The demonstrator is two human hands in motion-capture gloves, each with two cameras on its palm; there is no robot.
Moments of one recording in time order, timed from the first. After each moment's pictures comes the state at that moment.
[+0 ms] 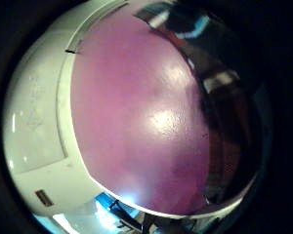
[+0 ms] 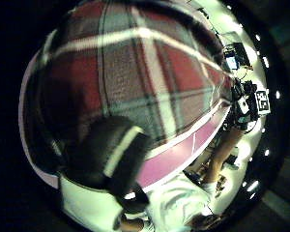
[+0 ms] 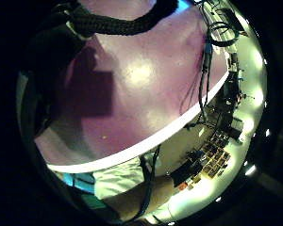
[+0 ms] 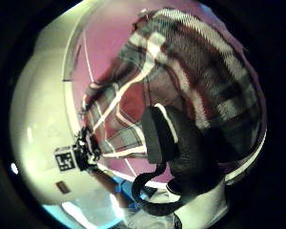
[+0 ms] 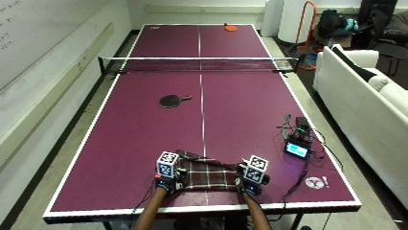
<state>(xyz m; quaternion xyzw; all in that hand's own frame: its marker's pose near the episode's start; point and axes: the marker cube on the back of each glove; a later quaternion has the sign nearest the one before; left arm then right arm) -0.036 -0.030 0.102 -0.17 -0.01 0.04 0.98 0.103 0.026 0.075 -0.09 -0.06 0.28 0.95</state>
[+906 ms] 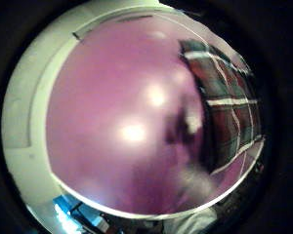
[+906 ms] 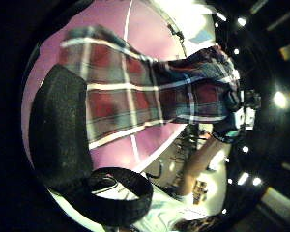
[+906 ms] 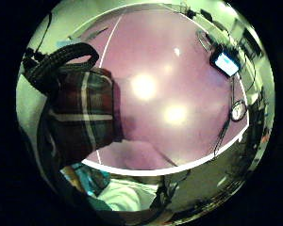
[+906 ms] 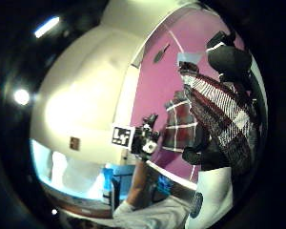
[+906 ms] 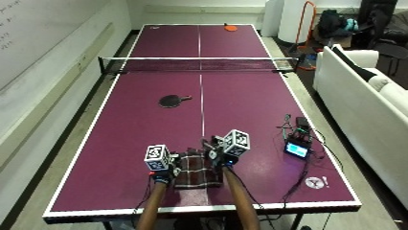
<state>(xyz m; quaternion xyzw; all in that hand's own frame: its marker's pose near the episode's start) -0.040 -0.063 0.046 0.03 0.13 -0.04 0.99 0.044 -0.134 0.025 0.13 -0.29 0.06 0.95</state>
